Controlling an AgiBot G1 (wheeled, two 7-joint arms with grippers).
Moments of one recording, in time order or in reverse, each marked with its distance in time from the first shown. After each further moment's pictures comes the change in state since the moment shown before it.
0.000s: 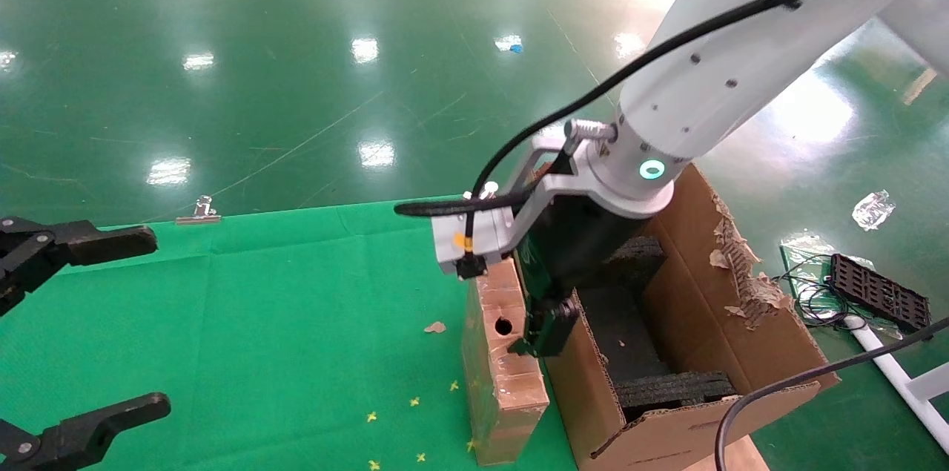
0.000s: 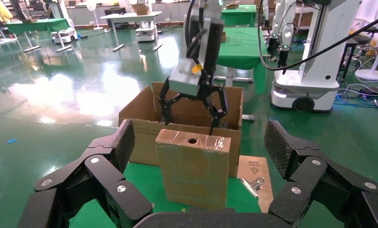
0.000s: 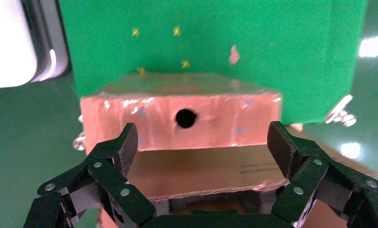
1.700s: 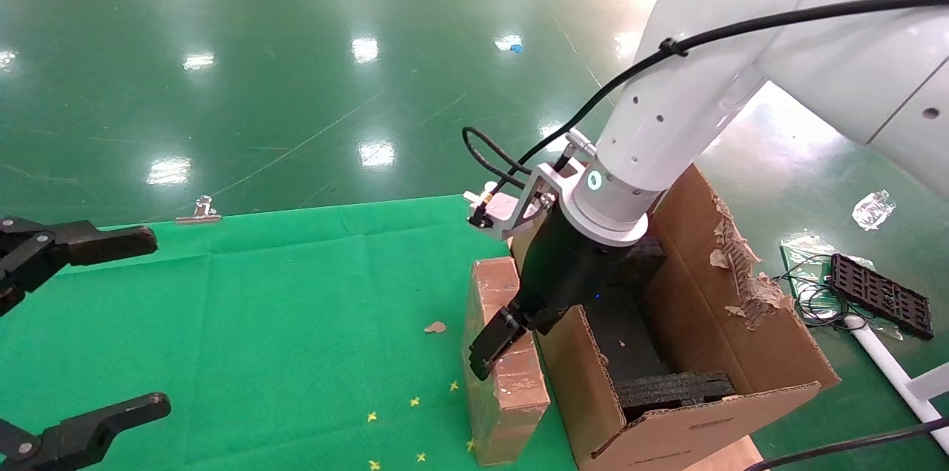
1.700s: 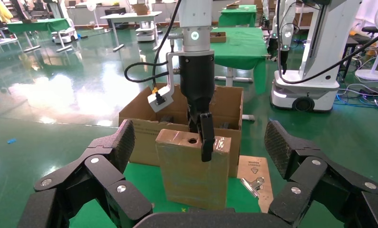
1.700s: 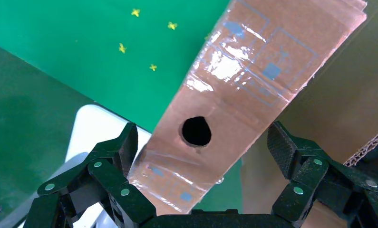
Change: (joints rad) left arm -0.001 -0.001 0.004 0.000 -0.002 -0.002 0.002; right arm -0.045 -0.088 -0.210 -0.354 0.153 0.046 0.769
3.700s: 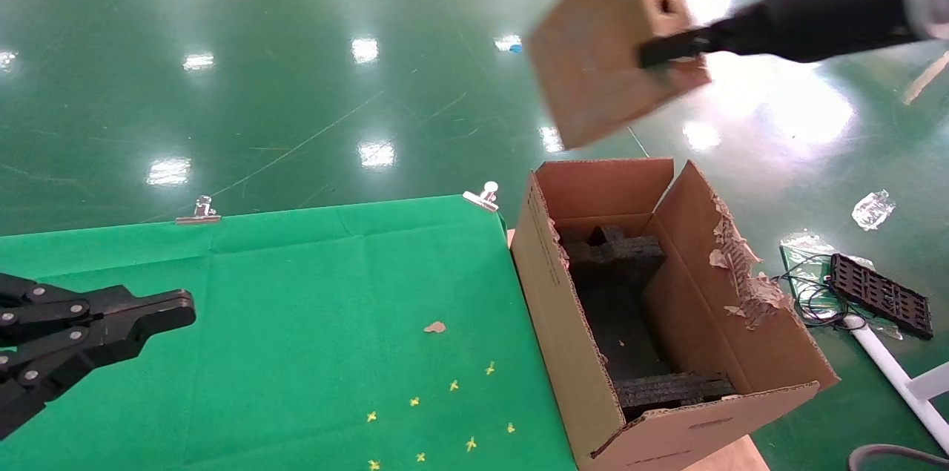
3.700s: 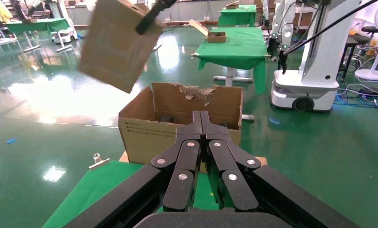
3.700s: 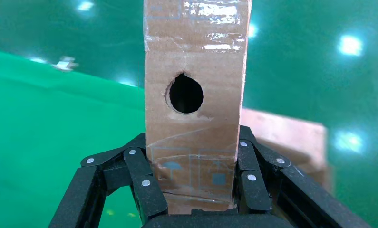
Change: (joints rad) left arm -0.001 -0.002 0.004 0.000 -0.003 -0.002 0.002; right arm 0.205 0.477 0.212 -0.046 -0.015 0.252 -0.356
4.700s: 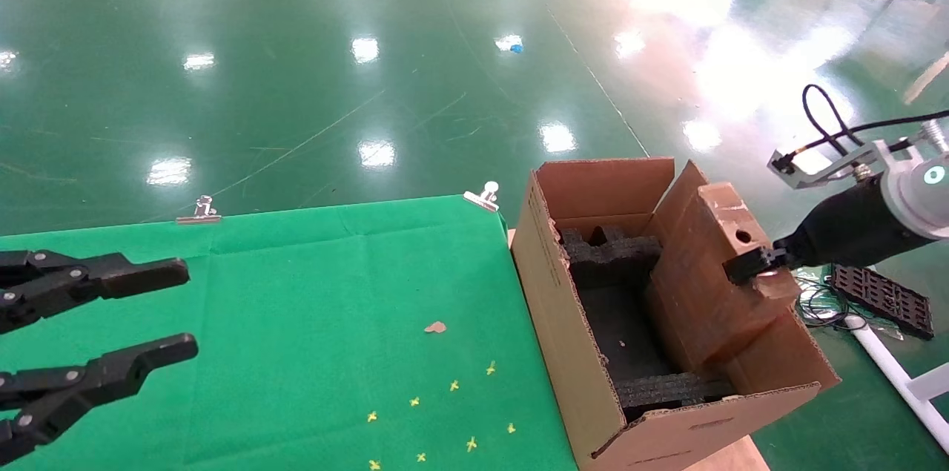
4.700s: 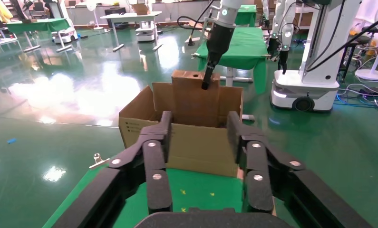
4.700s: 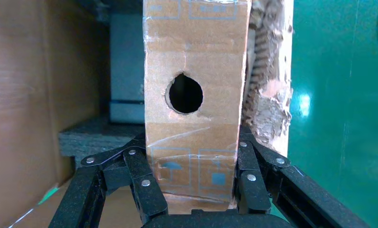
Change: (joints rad) left arm 0.000 -0.001 0.002 0.000 -0.001 -0.001 0.001; right arm -0.210 -0.003 -0.151 -0.313 -0.130 -0.066 -0.009
